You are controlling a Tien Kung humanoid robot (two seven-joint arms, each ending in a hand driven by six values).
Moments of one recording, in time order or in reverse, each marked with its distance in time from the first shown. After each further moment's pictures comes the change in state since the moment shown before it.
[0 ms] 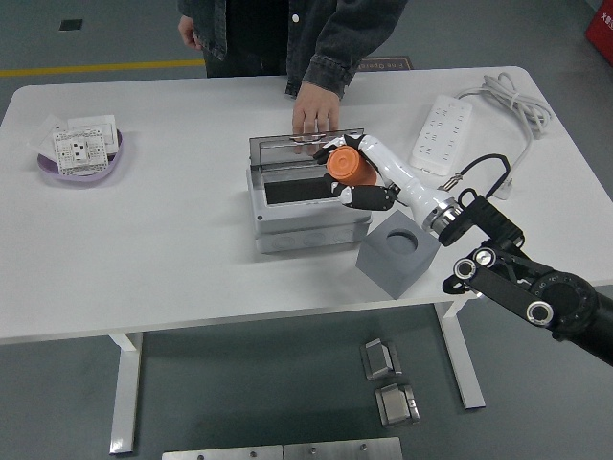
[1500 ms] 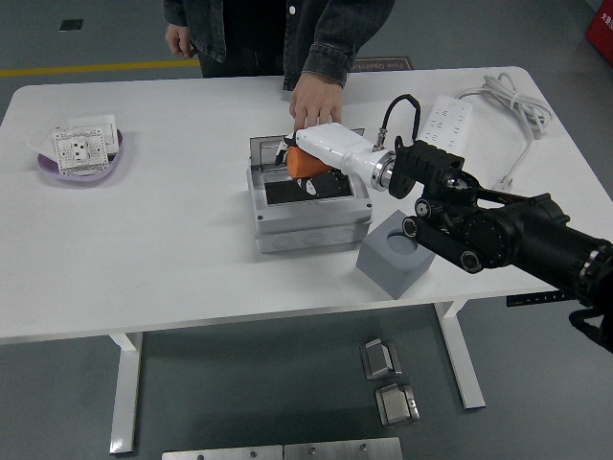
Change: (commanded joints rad) left arm -0.037 0.020 0.031 -0.008 -0.011 0.000 -0.011; right arm 0.317 0.174 -0.305 -0.396 -0.204 0.056 0.020
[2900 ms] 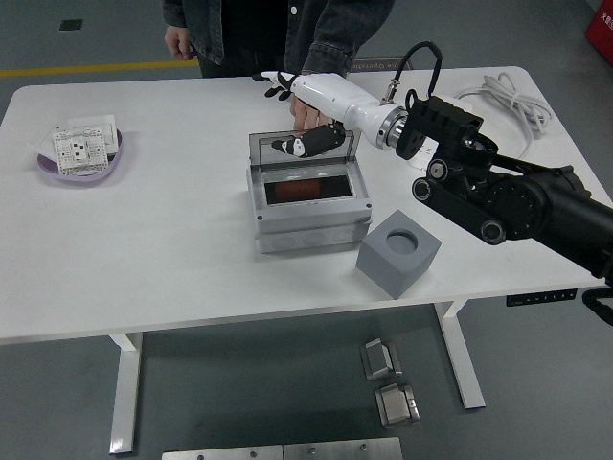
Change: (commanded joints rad) left arm -0.003 -0.002 -0.025 -0.002 0.031 -0.002 0.012; right arm 0.082 -0.057 0.116 0.105 0.052 0.073 -0.024
